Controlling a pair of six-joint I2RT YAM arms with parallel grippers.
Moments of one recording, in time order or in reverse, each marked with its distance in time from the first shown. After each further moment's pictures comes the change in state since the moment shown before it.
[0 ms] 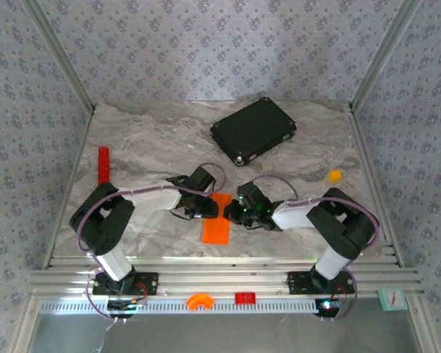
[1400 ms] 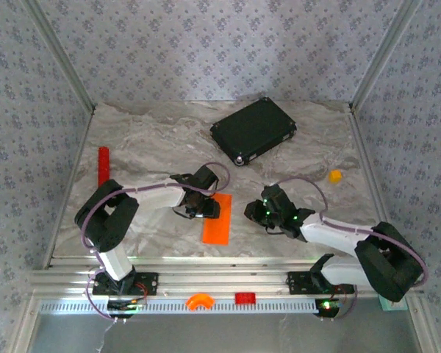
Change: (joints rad) left arm -0.010 0.066 0.059 -0.067 -0.015 0.048; right arm -0.084 -0.394 -0.161 -0.233 0.129 -0.032
